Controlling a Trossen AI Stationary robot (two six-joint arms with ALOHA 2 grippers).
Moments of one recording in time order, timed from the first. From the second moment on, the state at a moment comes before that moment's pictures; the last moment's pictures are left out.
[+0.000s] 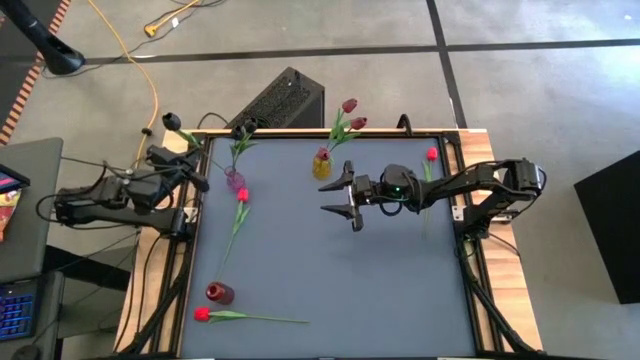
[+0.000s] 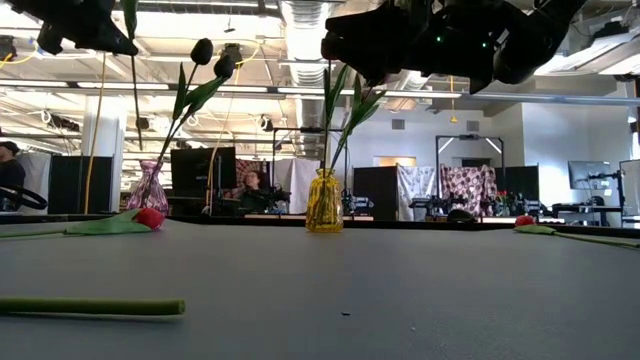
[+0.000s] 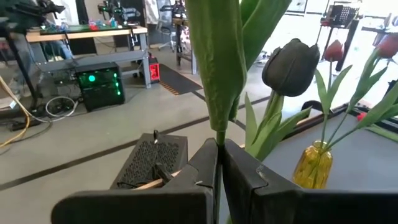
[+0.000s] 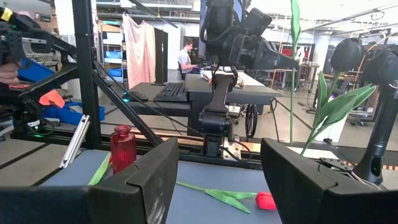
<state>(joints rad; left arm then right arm) -0.04 0.30 0.67 -0.68 -1.05 -0.31 -0.13 1.56 0.71 0.98 -0.26 -0.03</state>
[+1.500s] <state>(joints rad) 0.22 0.30 0.44 -0.56 -0.83 -0.45 -0.13 1.56 0.71 0.98 -0.26 -0.03</state>
